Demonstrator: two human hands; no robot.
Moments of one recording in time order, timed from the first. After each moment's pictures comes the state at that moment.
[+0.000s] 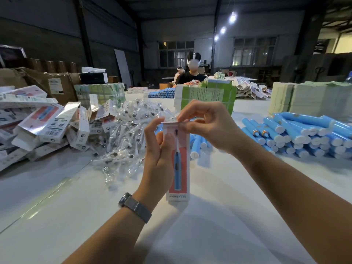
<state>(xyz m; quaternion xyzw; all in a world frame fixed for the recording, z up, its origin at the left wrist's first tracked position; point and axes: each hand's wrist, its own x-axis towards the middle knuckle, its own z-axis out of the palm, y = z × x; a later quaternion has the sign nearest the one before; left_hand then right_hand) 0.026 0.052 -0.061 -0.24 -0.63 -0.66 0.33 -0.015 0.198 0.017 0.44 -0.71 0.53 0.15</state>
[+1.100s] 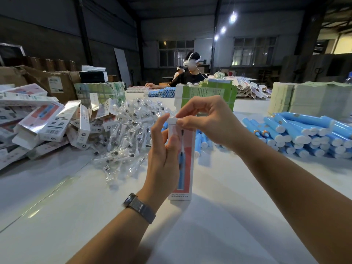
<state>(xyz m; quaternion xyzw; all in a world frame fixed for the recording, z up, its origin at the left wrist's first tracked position) 0.024 0.054 -0.067 -0.24 -0.69 -0.58 0.37 -0.005 0.192 0.031 0.40 -0.75 0.50 0.16</state>
